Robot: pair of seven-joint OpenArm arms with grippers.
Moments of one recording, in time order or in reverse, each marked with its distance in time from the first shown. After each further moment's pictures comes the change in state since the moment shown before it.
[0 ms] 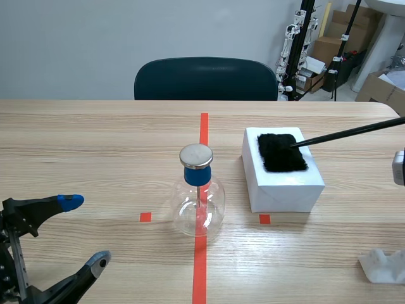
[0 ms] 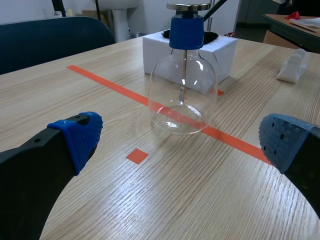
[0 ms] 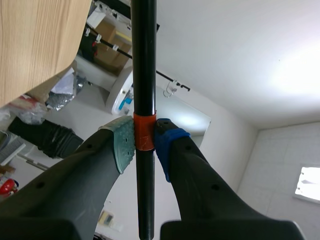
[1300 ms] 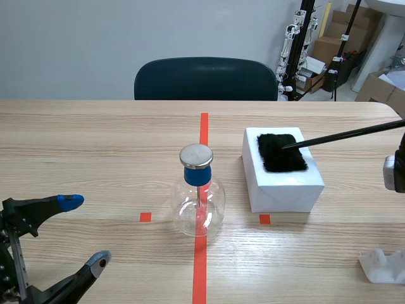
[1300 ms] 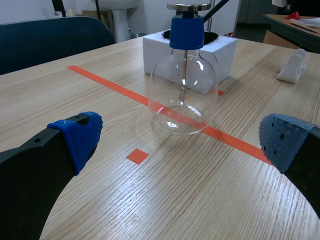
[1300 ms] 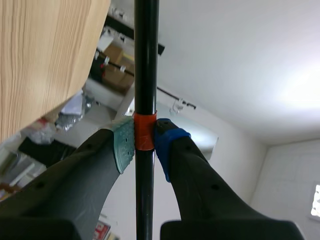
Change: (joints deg) left arm 0.0 0.0 0.0 0.0 0.0 0.0 0.0; right arm 0.7 -0.3 -1.4 0.0 1.4 1.9 5.3
